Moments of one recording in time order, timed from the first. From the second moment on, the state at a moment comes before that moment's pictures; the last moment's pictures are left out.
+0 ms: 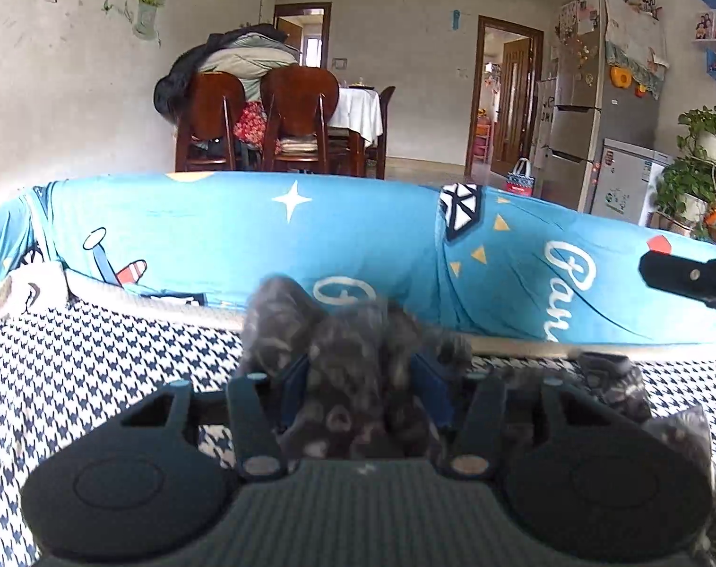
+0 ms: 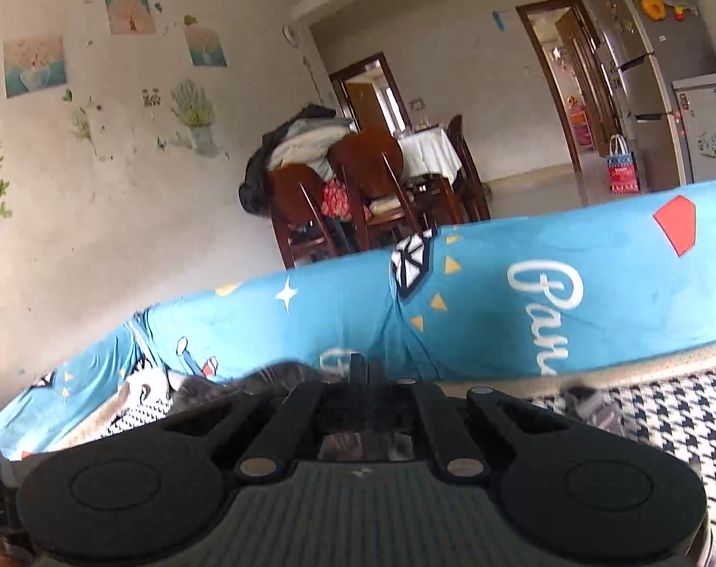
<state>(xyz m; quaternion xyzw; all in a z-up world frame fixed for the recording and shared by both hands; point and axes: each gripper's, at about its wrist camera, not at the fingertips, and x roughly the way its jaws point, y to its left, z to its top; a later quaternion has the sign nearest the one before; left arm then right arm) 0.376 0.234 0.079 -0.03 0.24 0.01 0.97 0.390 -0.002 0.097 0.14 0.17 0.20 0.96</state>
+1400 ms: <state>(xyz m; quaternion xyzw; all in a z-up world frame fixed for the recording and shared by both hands) 0.361 0.171 0.005 -0.06 0.35 -0.19 0.91 0.386 -0.086 -0.008 0.09 0.46 0.11 0.88</state>
